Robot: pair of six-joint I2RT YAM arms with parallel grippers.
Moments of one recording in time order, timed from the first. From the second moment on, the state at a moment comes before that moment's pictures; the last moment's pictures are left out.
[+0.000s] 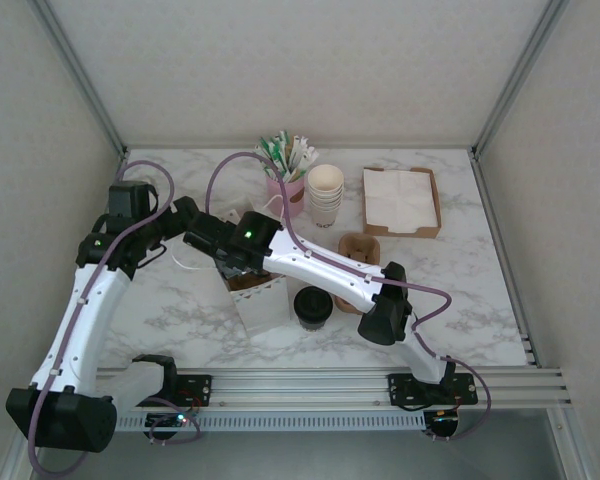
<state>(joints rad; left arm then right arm) -0.10 1.06 1.10 -0.76 0.00 -0.50 1.23 2.20 2.36 -1.36 0.39 0.58</state>
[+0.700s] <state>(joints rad) -0.10 1.06 1.10 -0.76 0.01 -0.50 1.23 2.16 2.36 -1.35 0.39 0.58</state>
